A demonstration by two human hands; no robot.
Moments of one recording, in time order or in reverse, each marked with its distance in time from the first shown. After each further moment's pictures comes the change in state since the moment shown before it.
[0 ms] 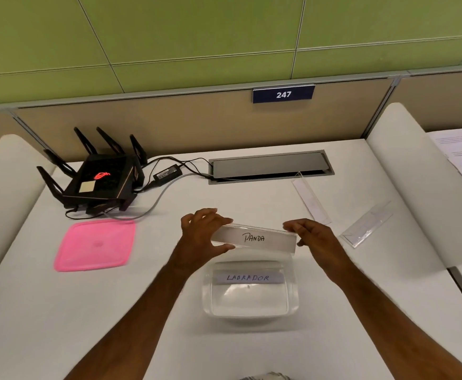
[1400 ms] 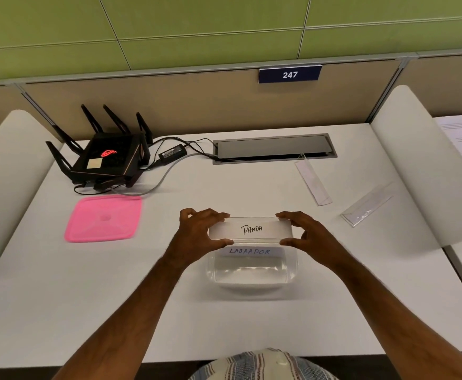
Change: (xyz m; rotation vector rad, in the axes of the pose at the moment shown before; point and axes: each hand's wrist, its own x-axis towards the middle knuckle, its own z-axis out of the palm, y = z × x) left_hand -0.053 0.015 -0.016 -0.058 -0.092 -0.115; right_hand -0.029 0.035 0.004 -0.403 -0.210 -0.217
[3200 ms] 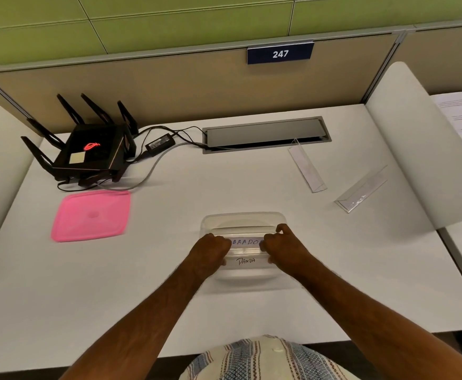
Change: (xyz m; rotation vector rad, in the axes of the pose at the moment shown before) left_hand -0.013 0.023 0.059 0.200 -0.657 -0.042; right_hand 0.003 0.009 0.066 -1.095 -0.425 -0.095
